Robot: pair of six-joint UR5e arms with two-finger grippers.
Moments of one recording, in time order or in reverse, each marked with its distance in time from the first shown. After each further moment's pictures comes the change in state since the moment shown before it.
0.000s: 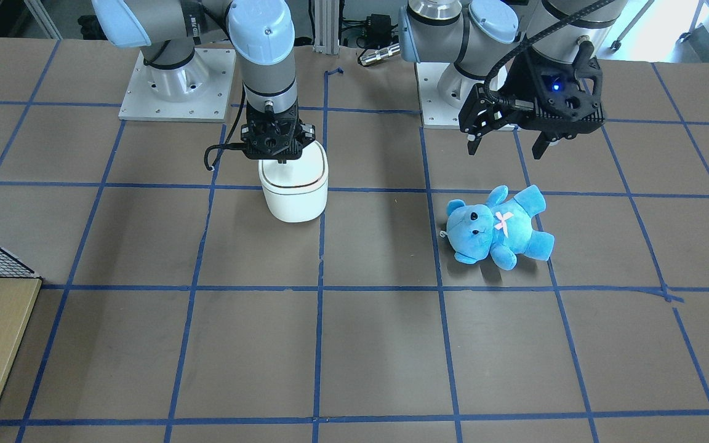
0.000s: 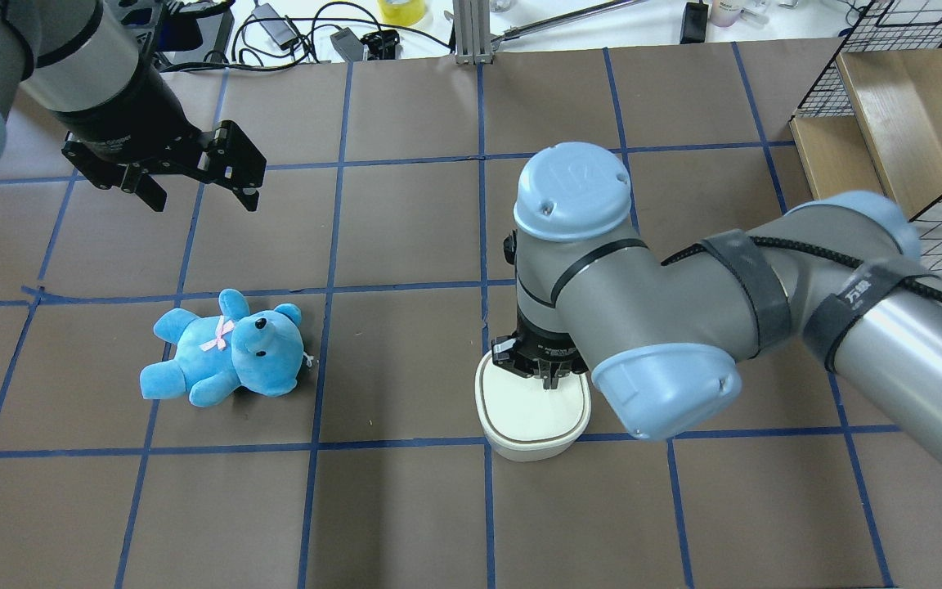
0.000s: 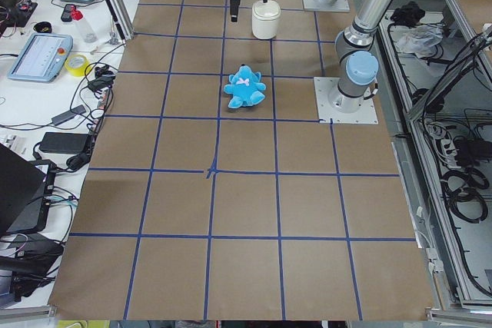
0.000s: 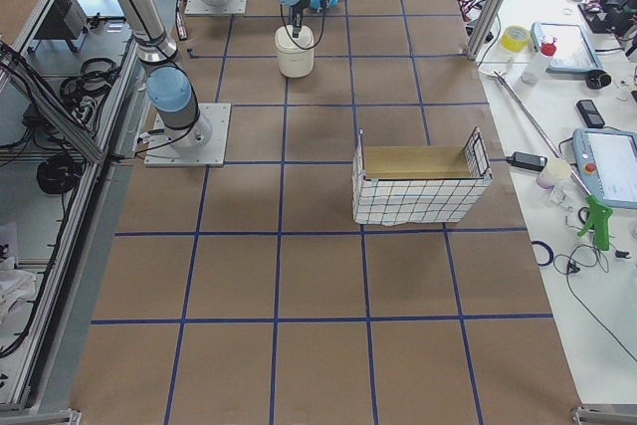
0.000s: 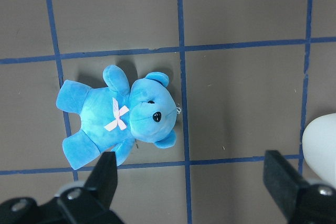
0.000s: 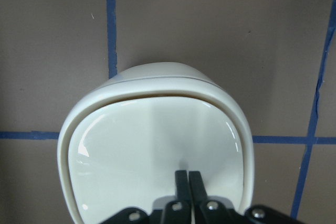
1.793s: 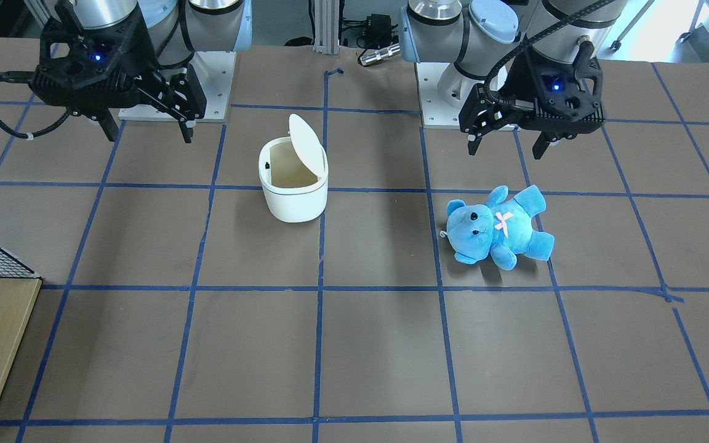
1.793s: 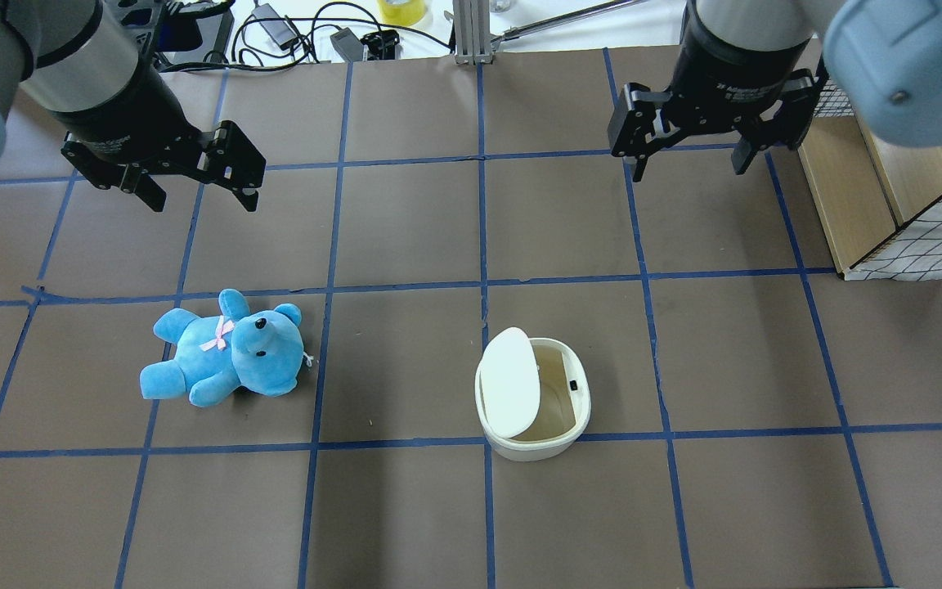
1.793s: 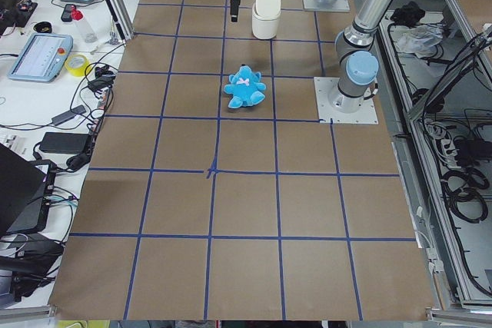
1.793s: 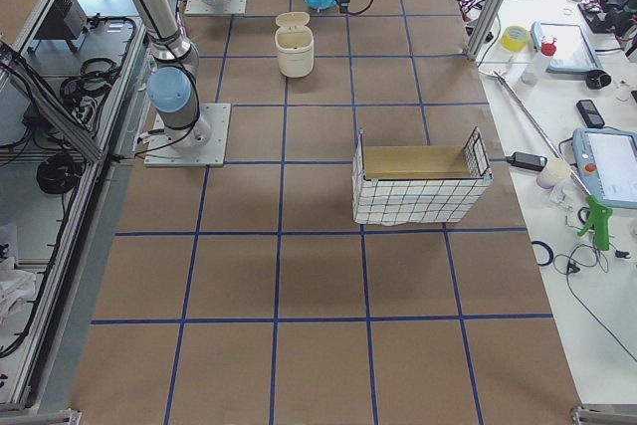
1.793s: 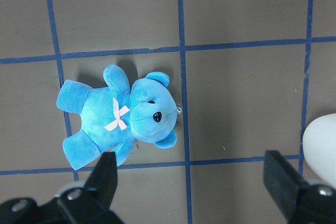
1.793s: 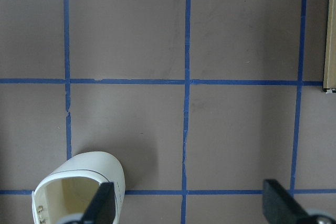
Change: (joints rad) left arm 0.000 0.000 0.000 0.000 0.001 0.000; right arm -0.316 -0.026 -0.511 0.362 -0.060 -0.304
